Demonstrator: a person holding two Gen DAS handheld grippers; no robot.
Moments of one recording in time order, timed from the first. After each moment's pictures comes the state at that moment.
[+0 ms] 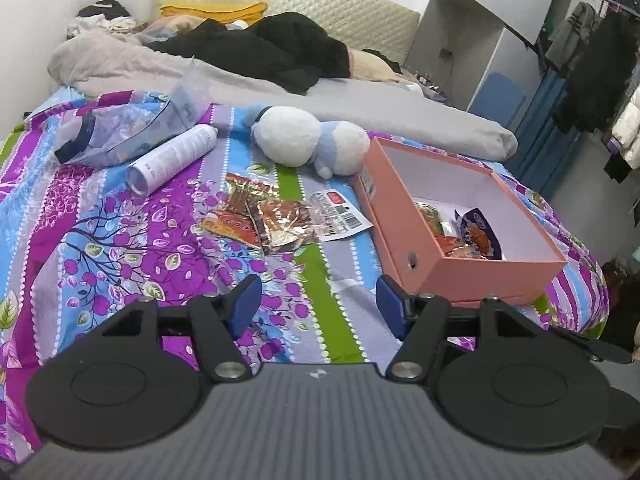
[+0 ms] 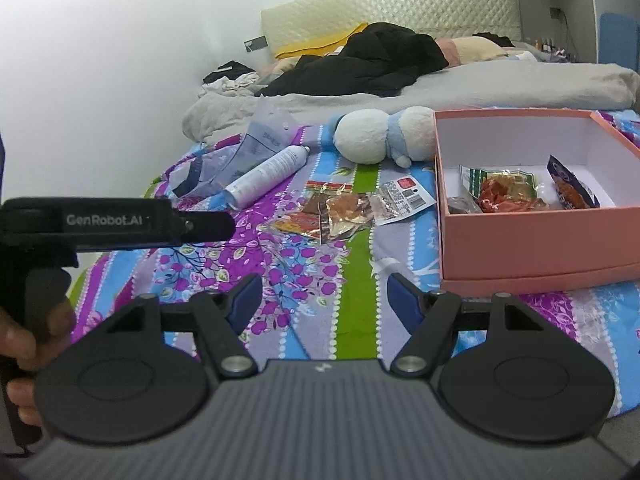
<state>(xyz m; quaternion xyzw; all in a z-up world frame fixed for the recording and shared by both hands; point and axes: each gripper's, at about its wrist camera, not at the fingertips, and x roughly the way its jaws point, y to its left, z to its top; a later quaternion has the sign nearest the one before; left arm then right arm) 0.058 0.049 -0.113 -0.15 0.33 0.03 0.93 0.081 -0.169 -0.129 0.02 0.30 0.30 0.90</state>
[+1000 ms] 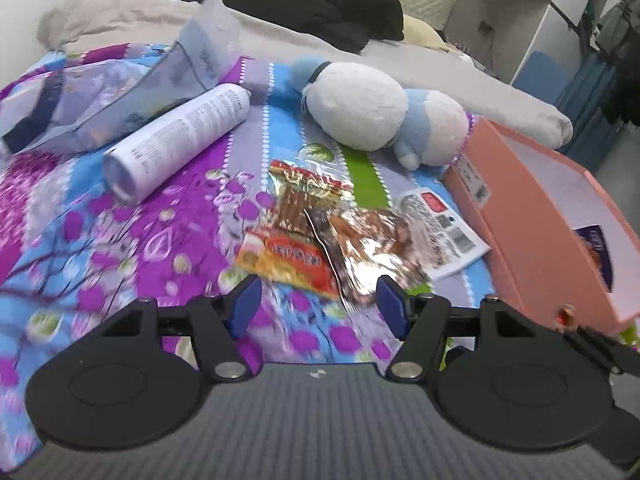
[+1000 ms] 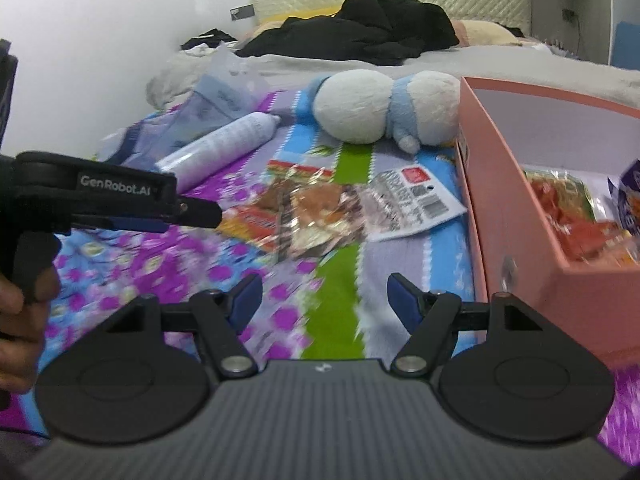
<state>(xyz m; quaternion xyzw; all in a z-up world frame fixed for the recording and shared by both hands) 0.232 0.145 -0.231 -0.15 0.38 0.04 0.91 0.206 -0.084 -0.214 -0.03 0.31 0.28 0.91</state>
